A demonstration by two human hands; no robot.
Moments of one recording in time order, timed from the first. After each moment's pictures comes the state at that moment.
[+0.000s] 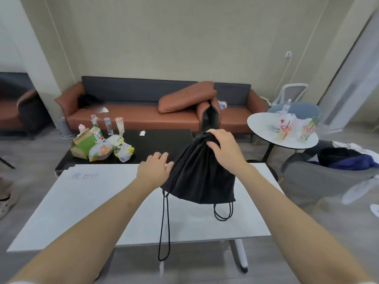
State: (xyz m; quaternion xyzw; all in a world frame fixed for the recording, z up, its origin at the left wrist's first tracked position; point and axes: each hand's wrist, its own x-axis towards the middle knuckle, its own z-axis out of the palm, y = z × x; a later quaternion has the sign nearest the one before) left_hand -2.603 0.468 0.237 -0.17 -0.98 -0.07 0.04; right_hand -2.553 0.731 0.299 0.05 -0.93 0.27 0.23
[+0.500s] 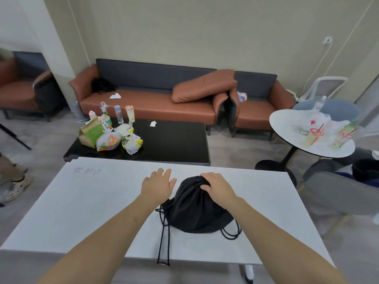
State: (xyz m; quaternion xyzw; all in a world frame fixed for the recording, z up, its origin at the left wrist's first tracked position) left_hand -2.677 0.491 0.154 -0.11 -0.99 -0.02 -0.07; right_hand -2.648 0.735 0.136 0.05 -0.97 0.22 -0.04
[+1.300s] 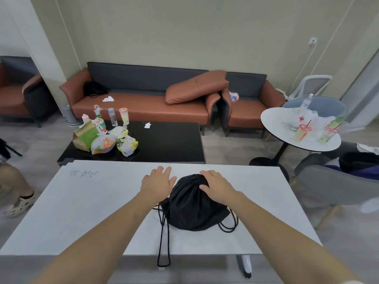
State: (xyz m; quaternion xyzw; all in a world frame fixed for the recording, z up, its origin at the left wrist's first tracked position) left_hand -2.663 0.493 0.172 -0.14 -0.99 -0.02 -0.07; right_hand -2.626 0.739 0.151 0.04 -0.98 0.16 -0.09
